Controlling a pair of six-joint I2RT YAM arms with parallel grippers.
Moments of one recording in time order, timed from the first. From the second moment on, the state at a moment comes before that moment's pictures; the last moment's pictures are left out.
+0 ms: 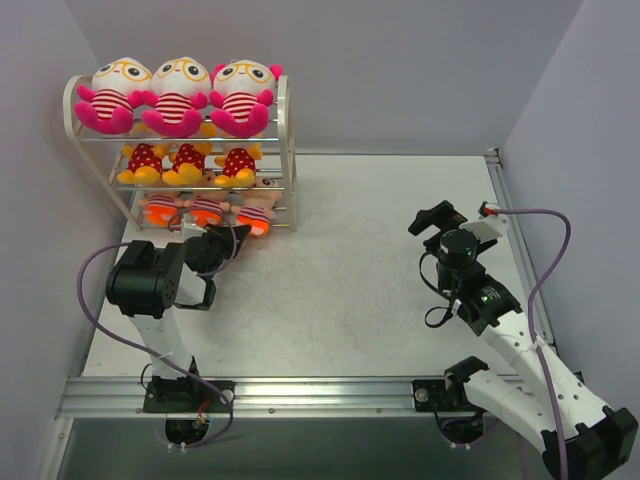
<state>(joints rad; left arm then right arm) -0.10 1.91 0.45 1.29 0.19 -1.22 0.46 0.82 0.69 -0.18 0.65 0.74</state>
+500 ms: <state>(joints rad) -0.11 1.88 0.50 1.29 0.13 -1.22 0.46 0.81 0.69 -0.18 0.64 0.74</state>
